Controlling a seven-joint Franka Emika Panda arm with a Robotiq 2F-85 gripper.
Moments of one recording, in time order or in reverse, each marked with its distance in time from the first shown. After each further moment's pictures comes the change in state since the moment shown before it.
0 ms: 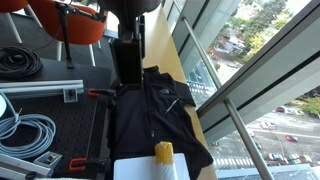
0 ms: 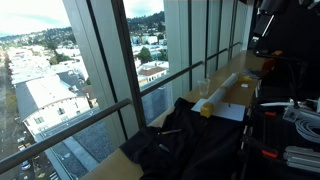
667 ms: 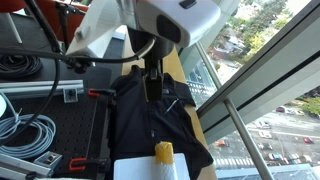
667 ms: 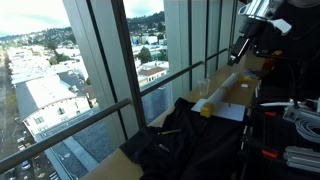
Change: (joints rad) arm 0.096 0.288 -0.018 -0.002 0.145 0.367 -0.048
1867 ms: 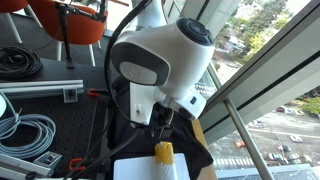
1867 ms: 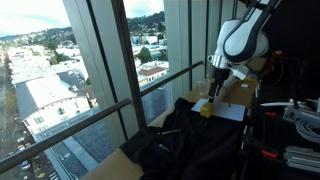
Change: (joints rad) arm 0.040 0.709 0.002 0.335 0.143 0.167 -0.214
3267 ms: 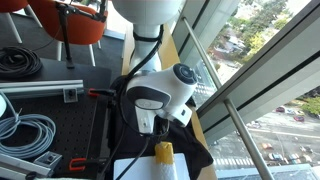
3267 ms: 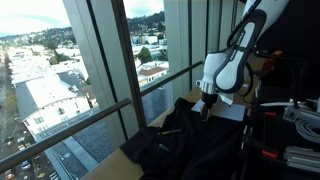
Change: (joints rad) arm -0.146 0.359 0.172 0.213 -0.236 0.090 0.109
